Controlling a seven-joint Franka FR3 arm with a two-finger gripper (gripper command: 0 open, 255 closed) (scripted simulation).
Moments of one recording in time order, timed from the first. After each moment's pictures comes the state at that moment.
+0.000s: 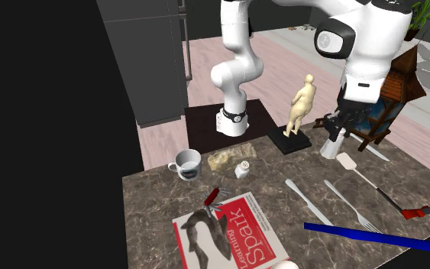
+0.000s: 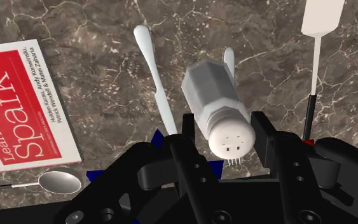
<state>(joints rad) 0.28 -0.26 0.07 -2.23 0.10 2.05 0.21</state>
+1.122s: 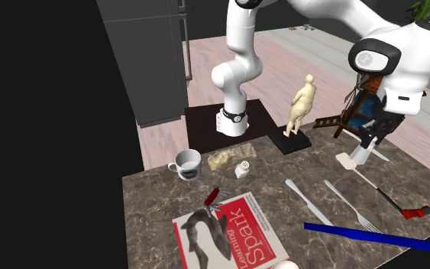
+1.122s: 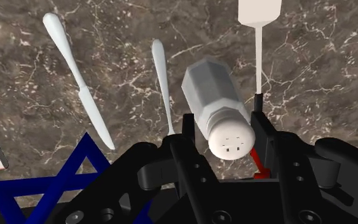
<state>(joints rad) 0.36 -0.02 0.19 -2.08 0.07 2.15 0.42</state>
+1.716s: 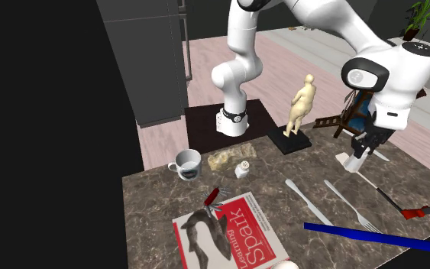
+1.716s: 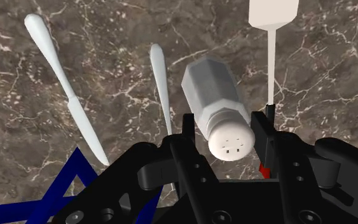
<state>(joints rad) 0.36 0.03 0.19 -2.15 0.07 2.27 0.42</state>
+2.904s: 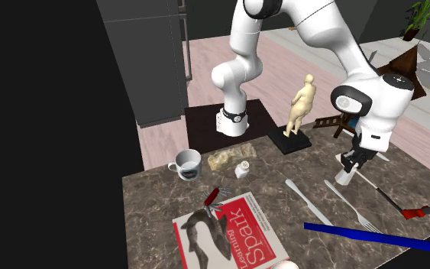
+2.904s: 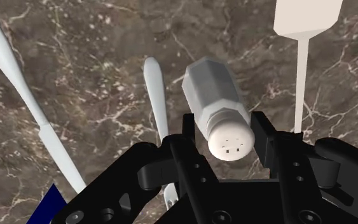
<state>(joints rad) 0.37 0.15 0.19 -2.23 0.05 2.46 0.43</state>
